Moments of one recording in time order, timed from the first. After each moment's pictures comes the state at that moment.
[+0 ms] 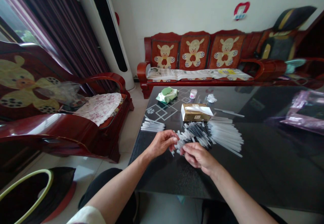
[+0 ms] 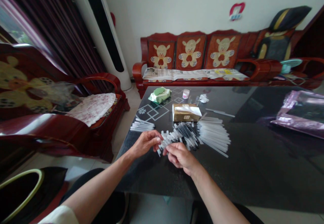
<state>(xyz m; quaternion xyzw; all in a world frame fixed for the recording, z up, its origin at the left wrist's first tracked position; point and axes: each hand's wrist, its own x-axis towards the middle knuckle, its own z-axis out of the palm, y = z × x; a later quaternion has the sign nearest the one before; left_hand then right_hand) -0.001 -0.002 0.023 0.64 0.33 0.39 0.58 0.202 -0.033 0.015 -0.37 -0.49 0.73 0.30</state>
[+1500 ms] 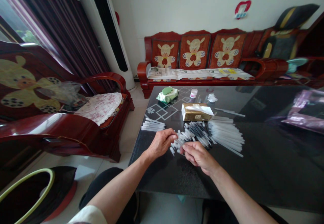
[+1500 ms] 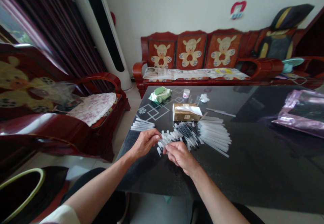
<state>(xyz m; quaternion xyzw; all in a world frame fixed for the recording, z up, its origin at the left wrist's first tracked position) -0.002 -0.008 0.036 0.76 0.41 0.37 0.35 0.194 -0.038 0.021 -0.40 -0.52 0.68 0.34</state>
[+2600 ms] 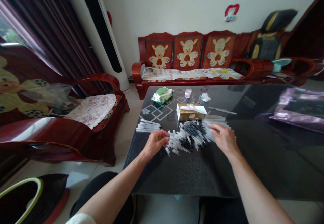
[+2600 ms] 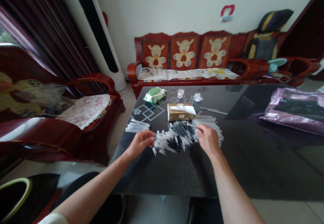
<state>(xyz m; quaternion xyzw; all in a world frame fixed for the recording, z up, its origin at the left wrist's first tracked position) 0.000 0.008 -0.001 0.57 0.42 0.44 0.56 0.321 0.018 0.009 -0.62 -0.70 0.02 0.35</state>
